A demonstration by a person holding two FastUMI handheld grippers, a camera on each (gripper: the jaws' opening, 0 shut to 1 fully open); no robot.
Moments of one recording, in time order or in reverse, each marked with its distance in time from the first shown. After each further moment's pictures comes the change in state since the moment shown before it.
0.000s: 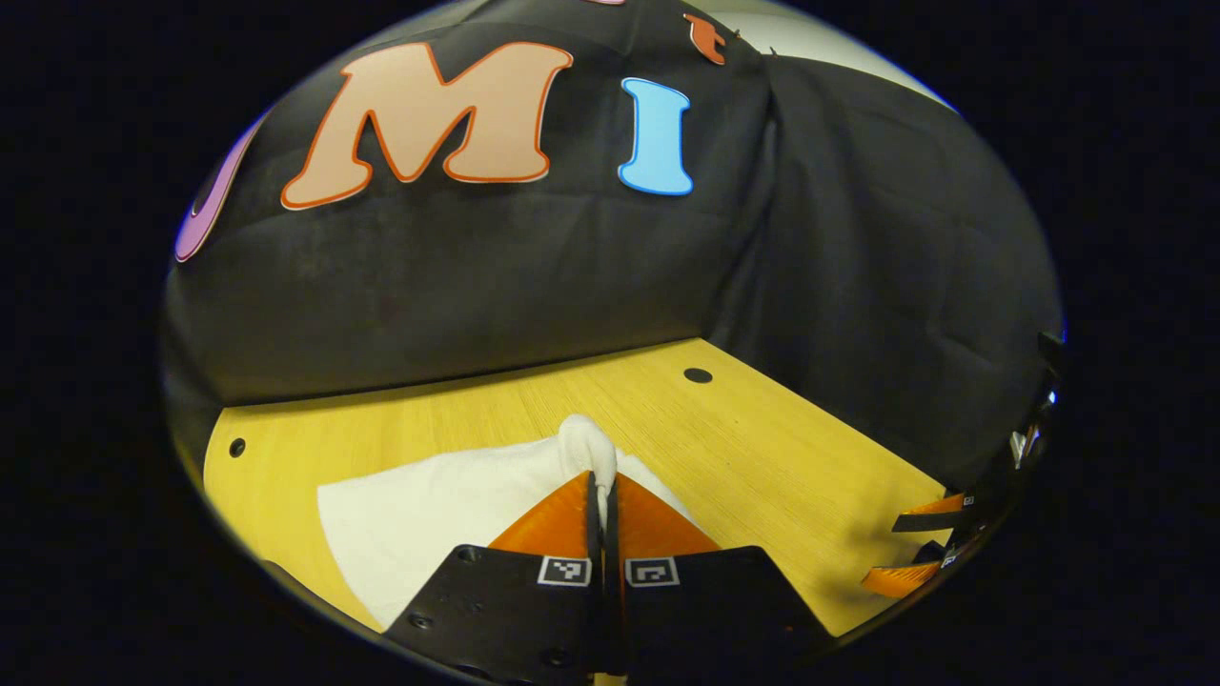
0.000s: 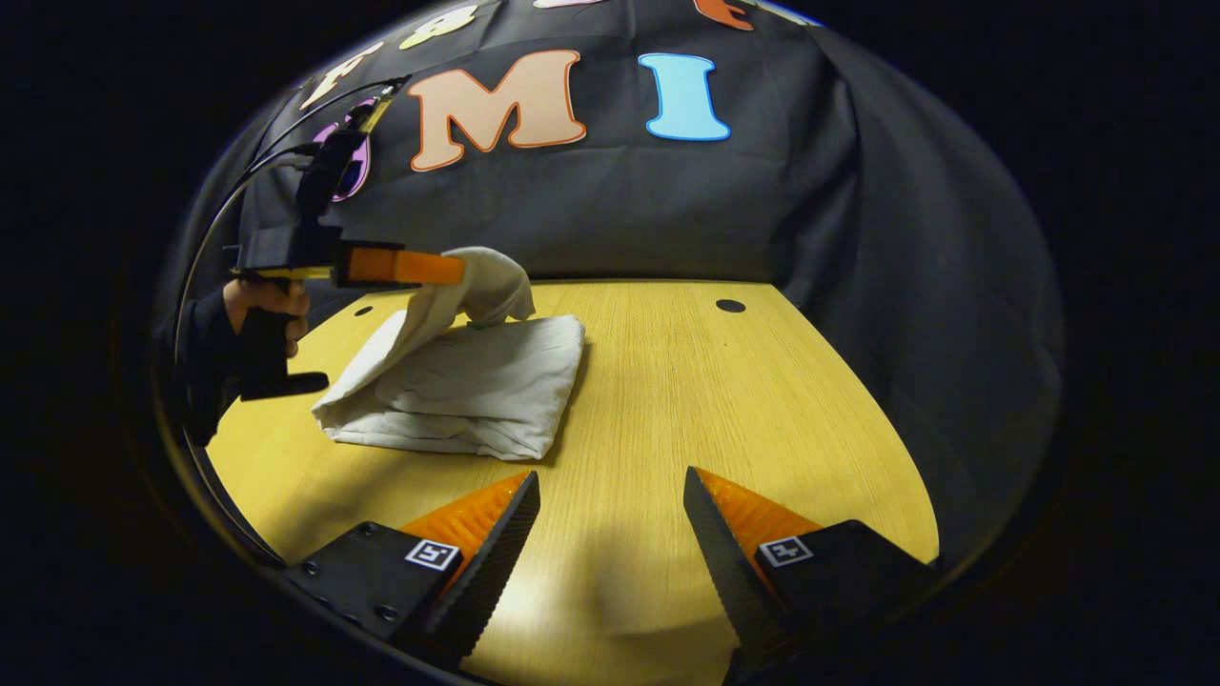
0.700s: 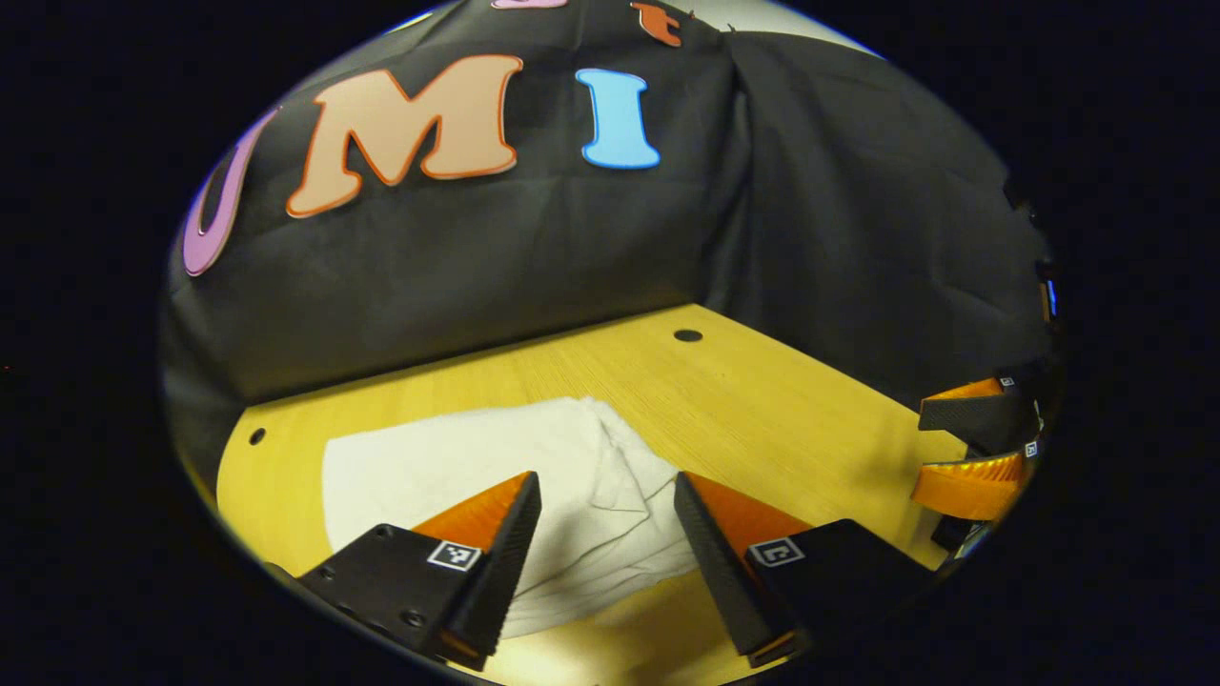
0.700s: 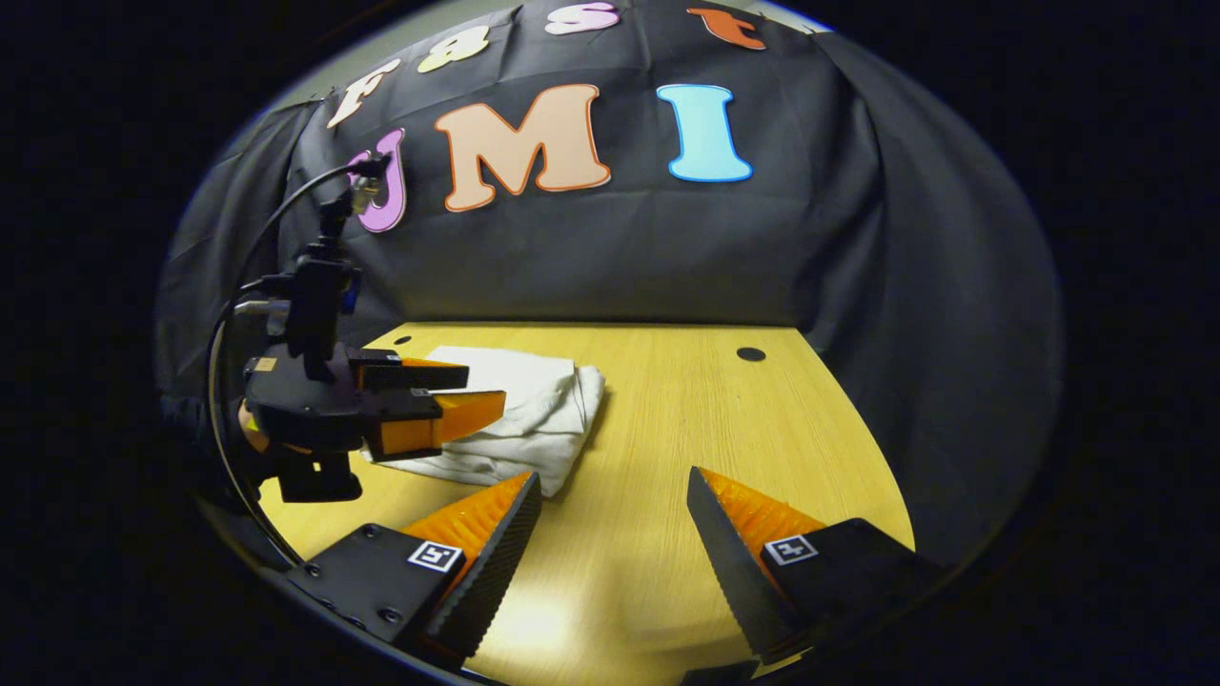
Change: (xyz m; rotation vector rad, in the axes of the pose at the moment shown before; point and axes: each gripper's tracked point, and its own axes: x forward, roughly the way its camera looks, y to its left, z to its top) left arm -0.051 -0.026 -0.023 0.084 -0.045 0.130; right arm -0.015 0.000 0.066 -0.038 -0.119 0.141
